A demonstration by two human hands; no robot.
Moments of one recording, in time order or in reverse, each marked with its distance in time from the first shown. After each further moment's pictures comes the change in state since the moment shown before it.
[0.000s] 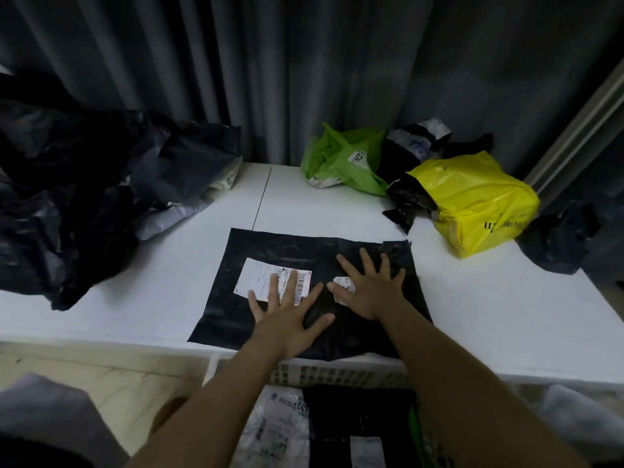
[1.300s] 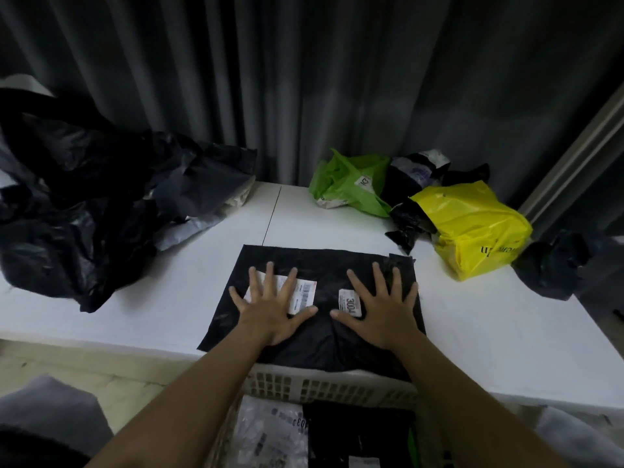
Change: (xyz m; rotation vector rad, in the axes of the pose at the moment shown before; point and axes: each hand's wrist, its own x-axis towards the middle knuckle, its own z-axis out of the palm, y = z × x) left_hand 0.005 -0.029 -0.035 0.085 0.061 -0.156; right_hand -0.040 0.002 -0.004 -0.028 0.204 -0.028
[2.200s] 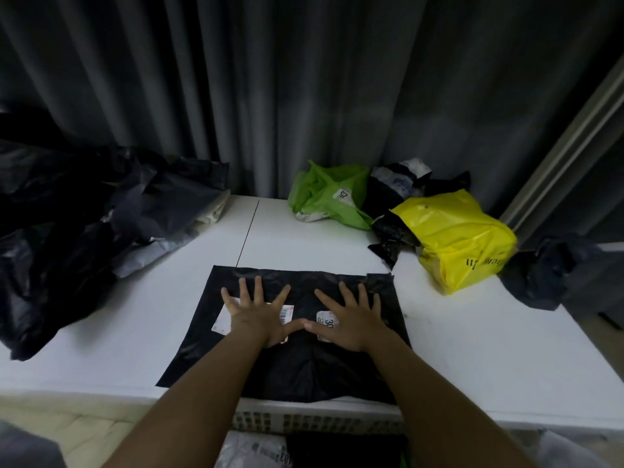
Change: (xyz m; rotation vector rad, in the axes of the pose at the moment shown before) left_hand 0.057 0.025 -0.010 0.245 -0.115 -0.043; right_hand 0.050 0.001 0.004 0.152 -0.243 -0.091
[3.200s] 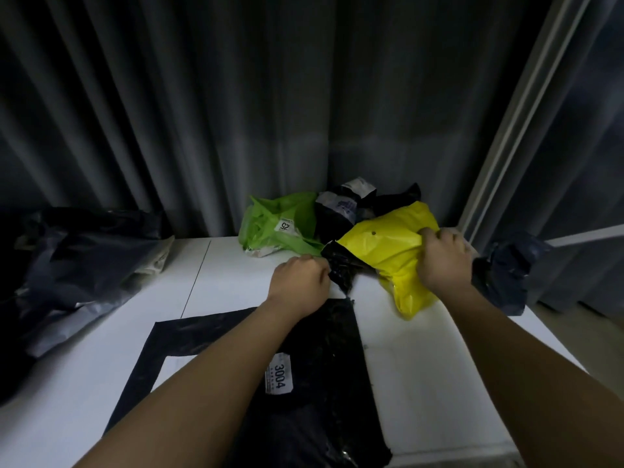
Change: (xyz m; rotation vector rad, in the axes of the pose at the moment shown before) left_hand 0.010 0.130 -0.126 -0.341 0.596 0.440; right_hand -0.016 0.178 -0.133 -0.092 0.787 0.478
